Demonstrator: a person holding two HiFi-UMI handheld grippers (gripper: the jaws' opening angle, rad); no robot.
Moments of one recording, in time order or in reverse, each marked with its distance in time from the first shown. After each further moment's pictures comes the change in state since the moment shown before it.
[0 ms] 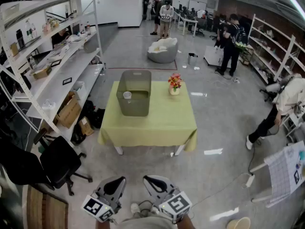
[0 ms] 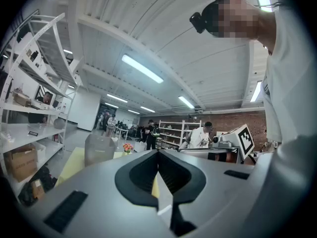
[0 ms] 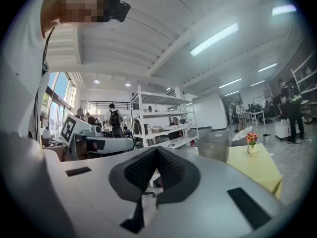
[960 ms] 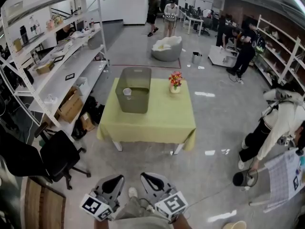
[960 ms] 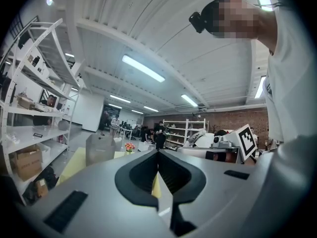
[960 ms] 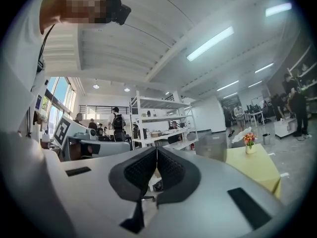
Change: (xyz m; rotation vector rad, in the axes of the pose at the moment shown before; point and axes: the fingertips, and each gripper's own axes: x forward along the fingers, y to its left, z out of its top) left arm 0.015 -0.030 -0.010 0.012 0.012 0.061; right arm -0.025 -0.018 0.002 0.032 -0.073 -0.006
